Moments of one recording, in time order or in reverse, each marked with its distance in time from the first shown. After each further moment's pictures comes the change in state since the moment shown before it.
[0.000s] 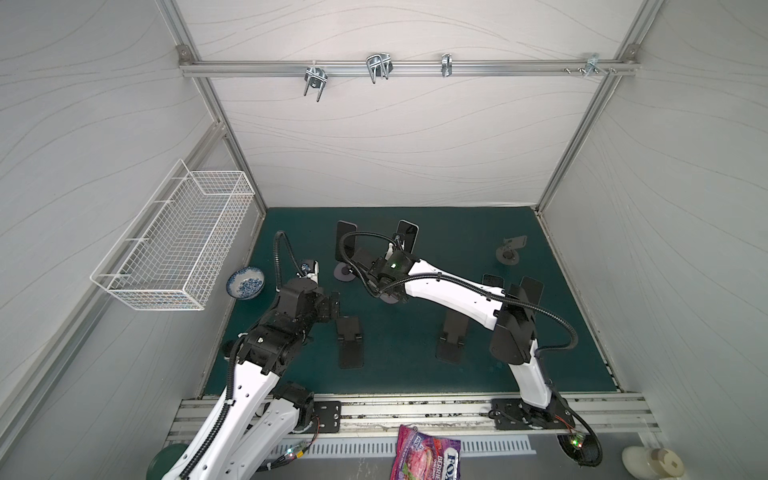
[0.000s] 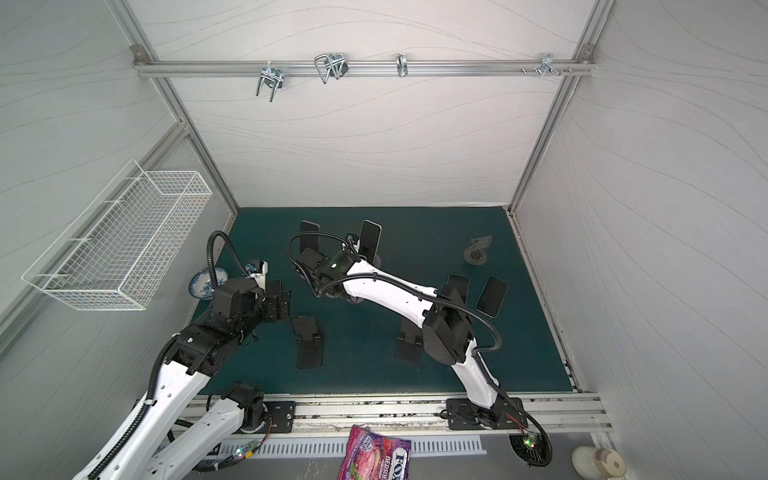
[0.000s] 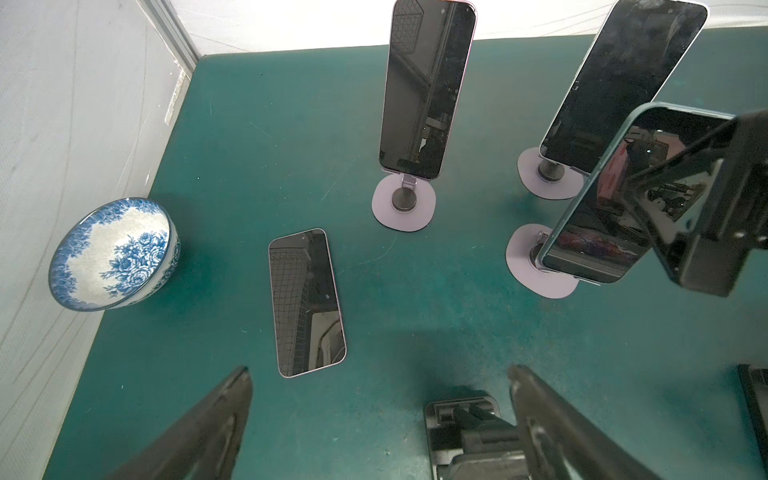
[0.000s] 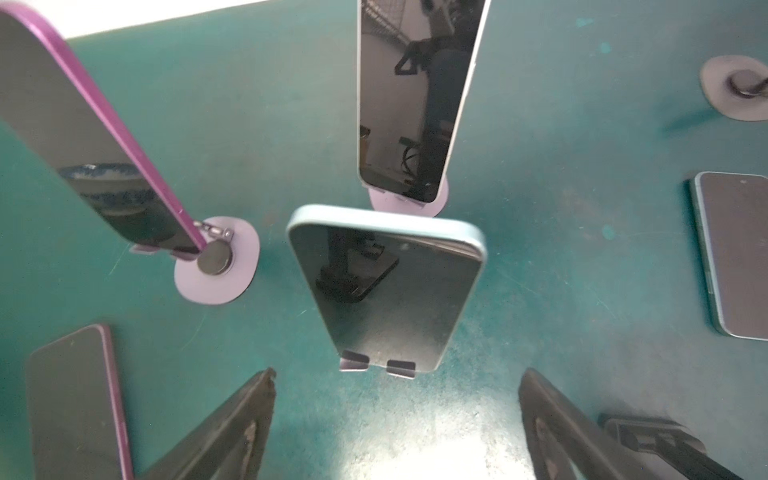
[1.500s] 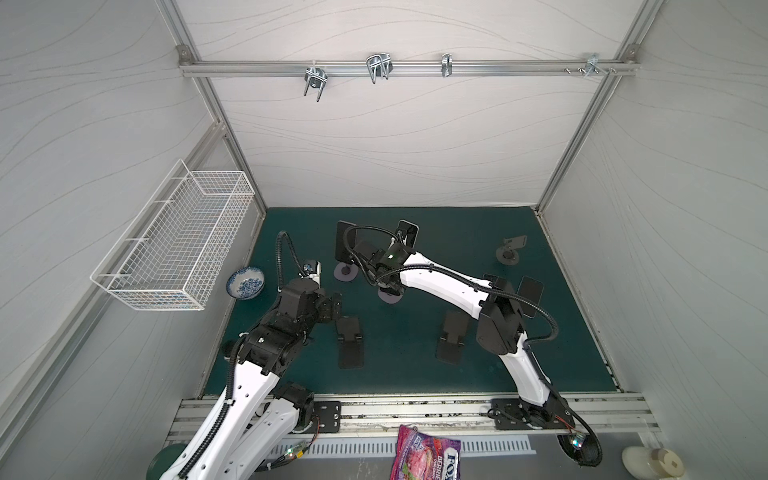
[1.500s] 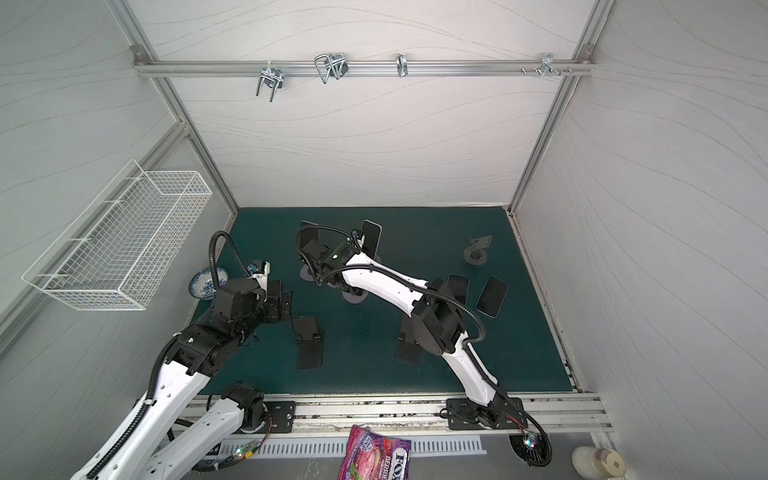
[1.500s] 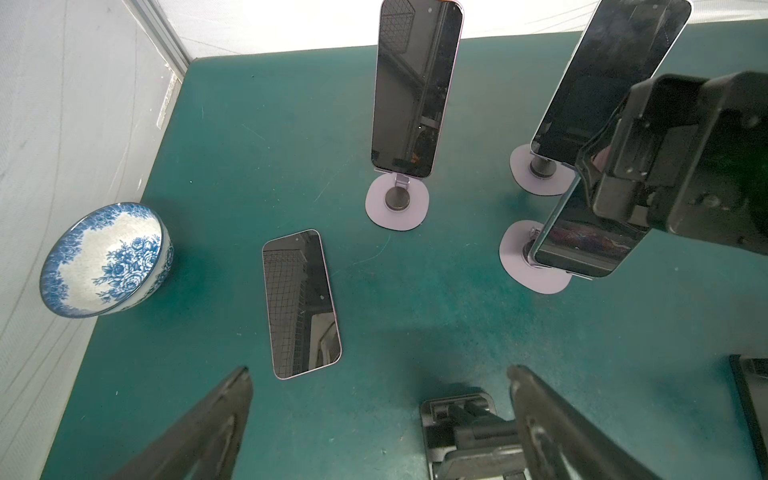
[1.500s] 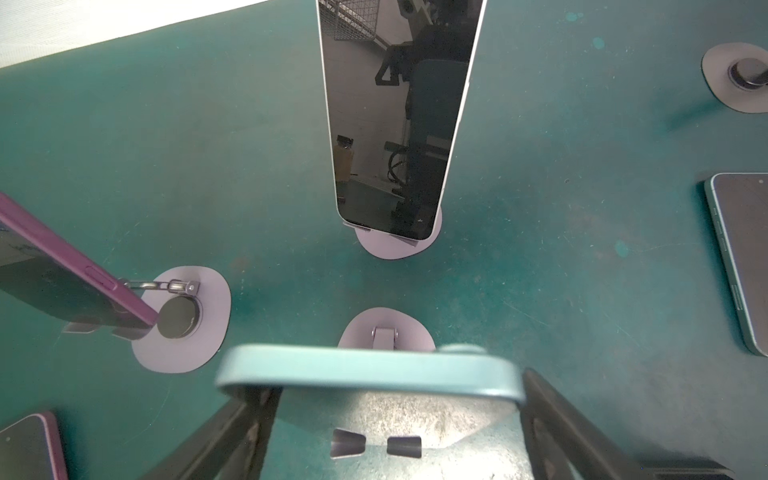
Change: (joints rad) left arm -0.018 0.000 0.000 0.000 0.000 0.003; right arm -0.071 0.110 0.080 0.022 -0.009 -0.008
